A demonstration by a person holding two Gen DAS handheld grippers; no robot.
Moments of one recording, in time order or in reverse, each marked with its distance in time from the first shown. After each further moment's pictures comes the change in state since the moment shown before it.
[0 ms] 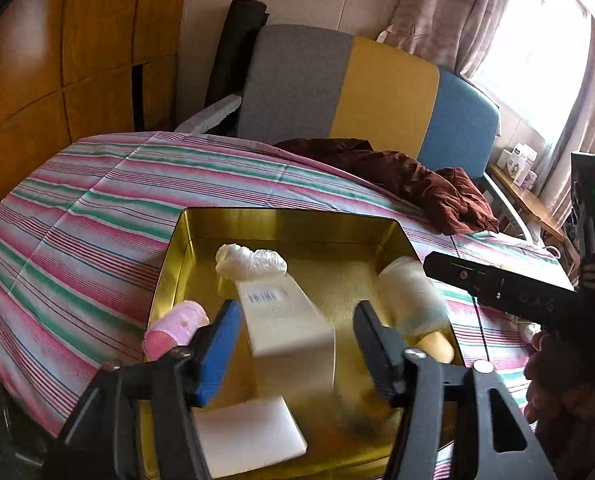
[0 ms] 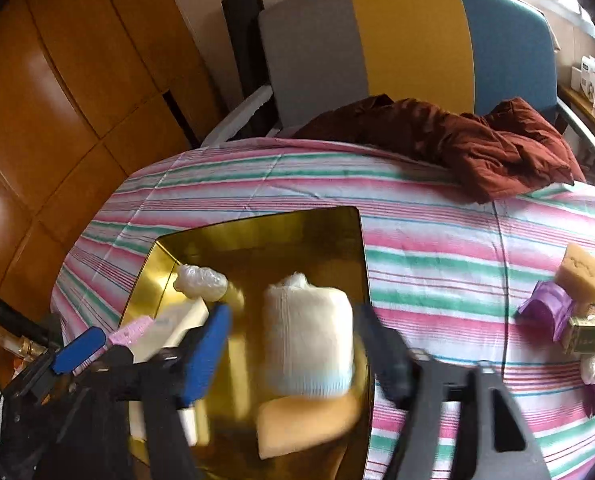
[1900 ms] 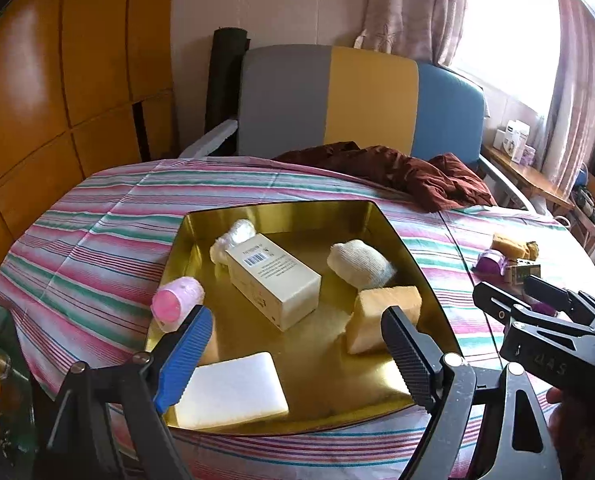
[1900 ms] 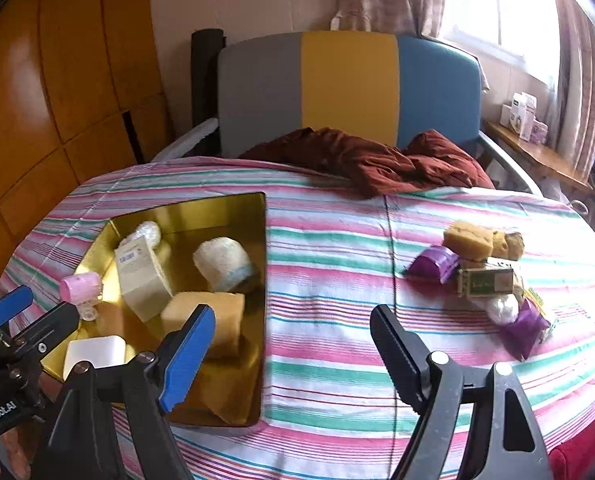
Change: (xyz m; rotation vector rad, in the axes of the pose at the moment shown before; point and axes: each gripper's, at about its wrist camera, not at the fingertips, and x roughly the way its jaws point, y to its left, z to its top) left arm -0.045 -0.040 -0.044 0.132 -0.067 0.069; right arm -0.071 -0.020 -0.085 -0.030 -0.164 -0.262
